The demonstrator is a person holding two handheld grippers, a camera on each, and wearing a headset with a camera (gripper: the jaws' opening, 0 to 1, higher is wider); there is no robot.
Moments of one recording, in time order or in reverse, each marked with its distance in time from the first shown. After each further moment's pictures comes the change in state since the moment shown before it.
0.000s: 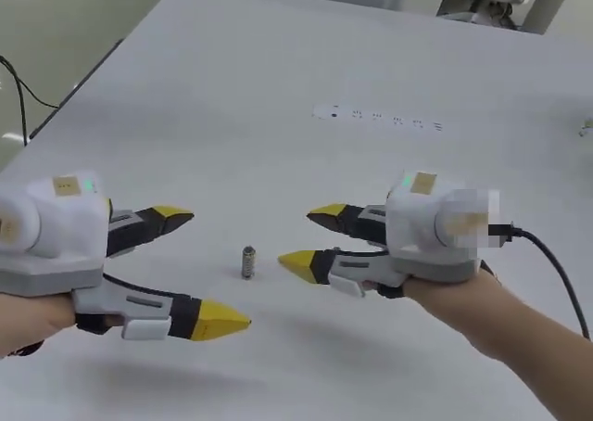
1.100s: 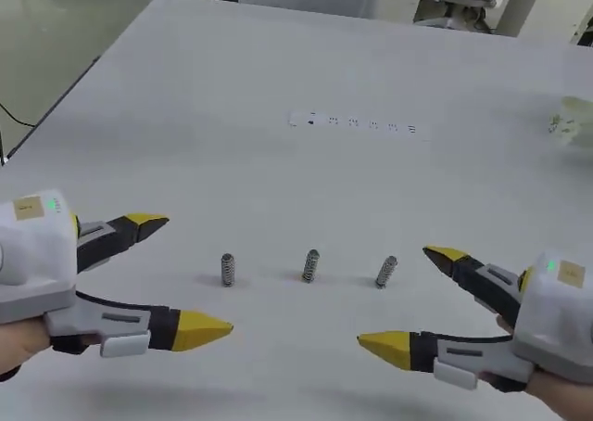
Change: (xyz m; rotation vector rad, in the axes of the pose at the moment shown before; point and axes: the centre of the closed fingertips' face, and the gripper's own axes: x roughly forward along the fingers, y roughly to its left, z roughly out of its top) left arm -0.007 -0.003 0.004 0.032 -0.039 0.050; right arm -0.116 -0.016 -0.070 0.179 -0.084 -0.193
